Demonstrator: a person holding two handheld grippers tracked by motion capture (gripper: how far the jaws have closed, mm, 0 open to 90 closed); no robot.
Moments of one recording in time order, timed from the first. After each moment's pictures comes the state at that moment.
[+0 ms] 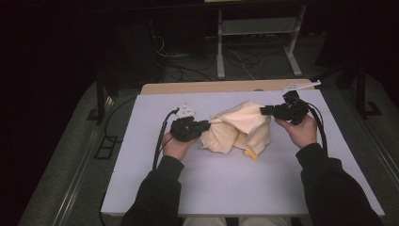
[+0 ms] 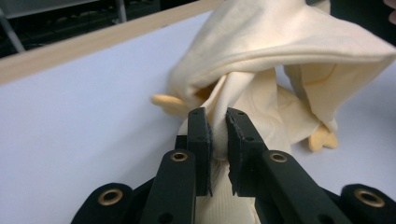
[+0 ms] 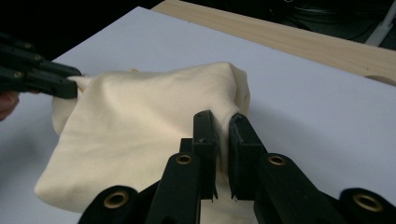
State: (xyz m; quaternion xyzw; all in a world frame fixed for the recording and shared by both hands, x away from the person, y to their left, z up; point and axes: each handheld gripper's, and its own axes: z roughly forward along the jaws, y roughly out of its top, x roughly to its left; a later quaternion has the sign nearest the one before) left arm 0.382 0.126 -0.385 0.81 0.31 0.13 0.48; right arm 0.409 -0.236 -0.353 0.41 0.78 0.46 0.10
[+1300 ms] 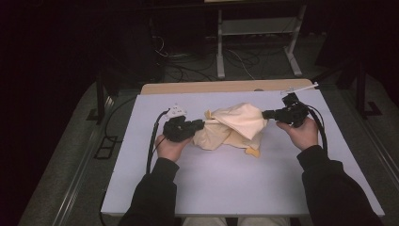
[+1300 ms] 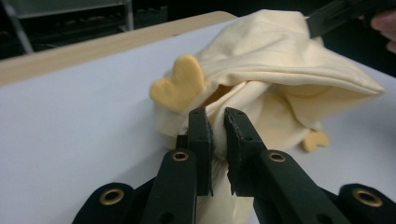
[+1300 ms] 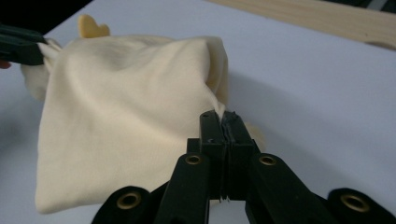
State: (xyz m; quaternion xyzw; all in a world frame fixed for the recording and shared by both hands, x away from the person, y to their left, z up) left arm 0.373 0.141 -0.395 0.78 0.34 0.11 0.51; right arm 0.407 -0.241 -0.369 0.44 0.79 0.42 0.08
